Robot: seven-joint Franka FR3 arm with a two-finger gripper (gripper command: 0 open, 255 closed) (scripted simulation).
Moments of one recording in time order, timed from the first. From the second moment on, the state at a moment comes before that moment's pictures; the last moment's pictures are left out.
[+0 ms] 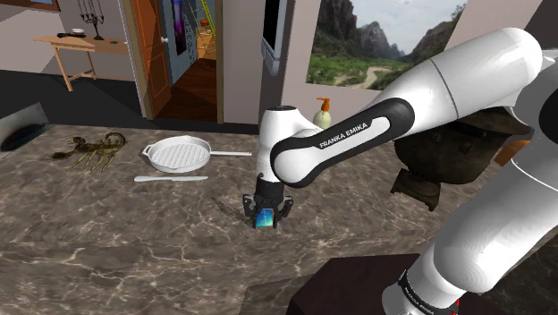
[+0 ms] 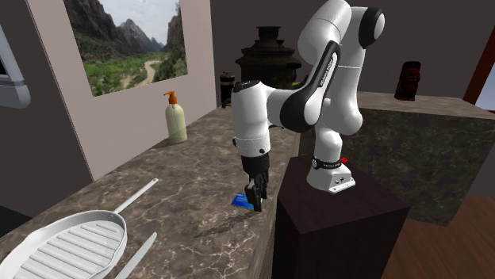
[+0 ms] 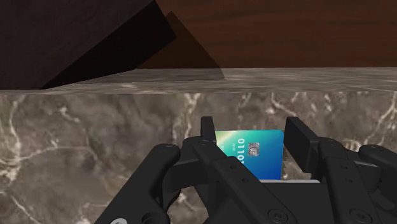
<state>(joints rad) 0.00 -0.08 0.50 -2.40 0.24 2.28 0.95</state>
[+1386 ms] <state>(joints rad) -0.01 -0.20 0.47 -2.31 0.27 2.07 0.95</state>
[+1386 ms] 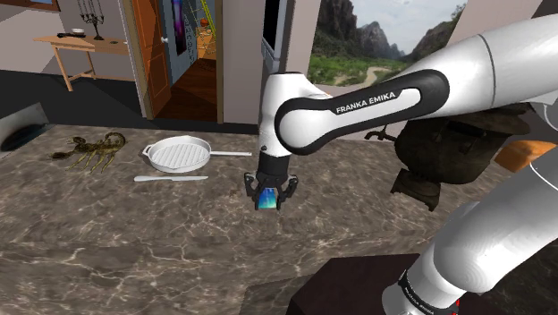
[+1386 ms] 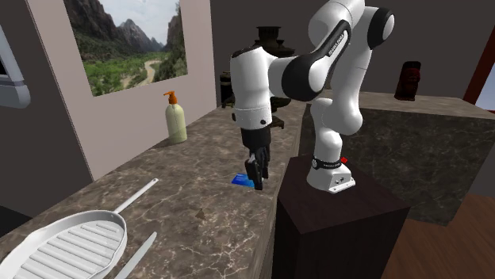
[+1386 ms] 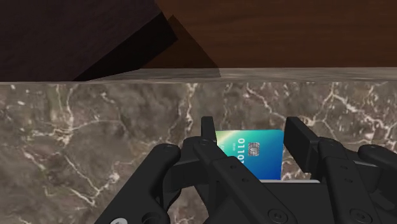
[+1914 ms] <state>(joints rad) -0.01 -0.24 0.46 -2.23 0.27 1.95 0.95</state>
